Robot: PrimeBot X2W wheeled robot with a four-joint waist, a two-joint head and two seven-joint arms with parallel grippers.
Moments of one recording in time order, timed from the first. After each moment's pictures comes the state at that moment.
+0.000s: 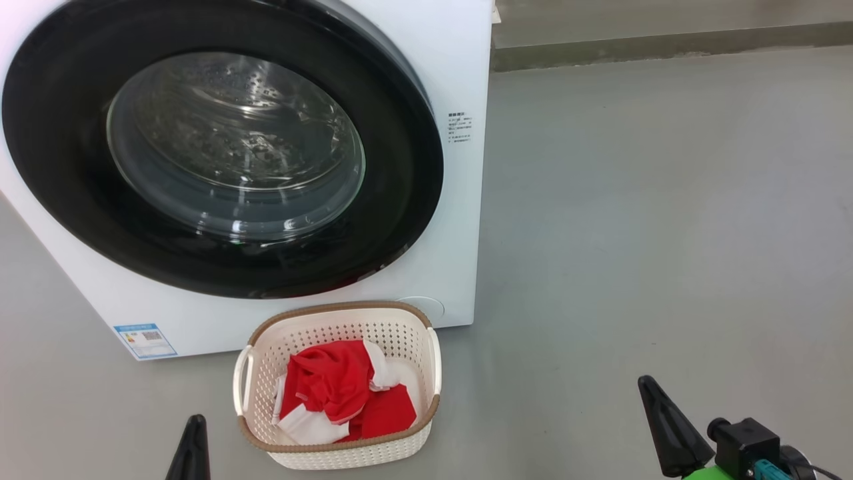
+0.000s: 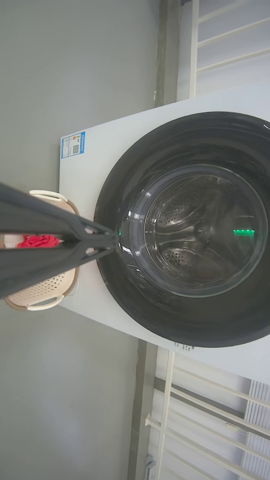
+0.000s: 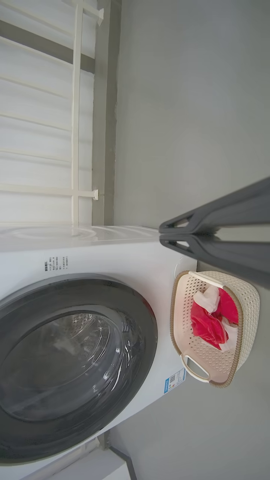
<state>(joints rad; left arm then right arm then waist) 0.13 0.01 0.09 0.12 -0.18 -0.05 -0.24 0.07 -0.03 0.01 0.28 0.16 0.13 -0.25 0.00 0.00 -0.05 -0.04</state>
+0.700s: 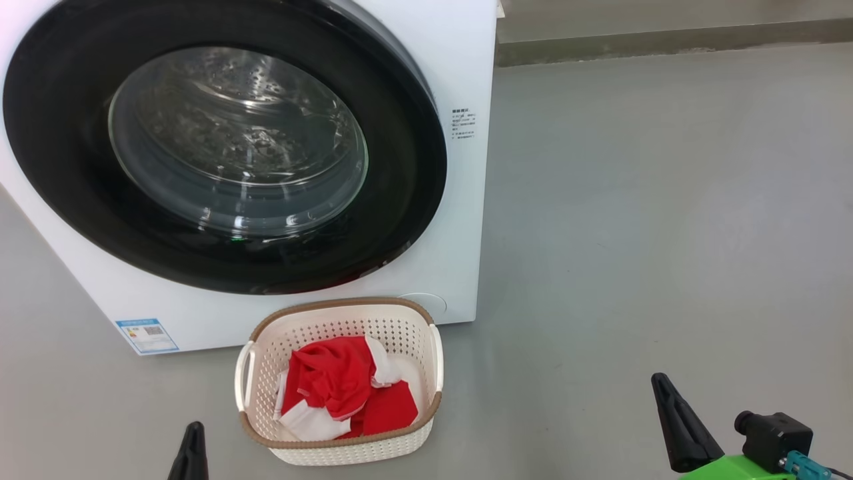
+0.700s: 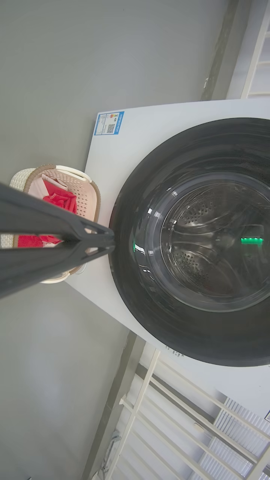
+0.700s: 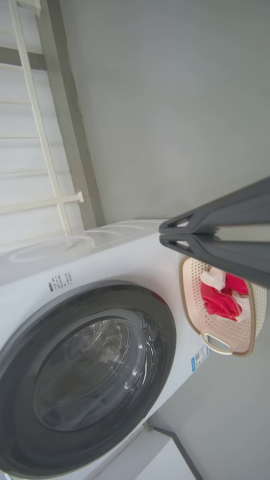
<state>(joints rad) 0.12 0.01 0.09 0.15 -0.42 -0.06 -0.18 0.07 -0.03 0.01 0.28 0.42 0.13 -0.20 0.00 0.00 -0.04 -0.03</state>
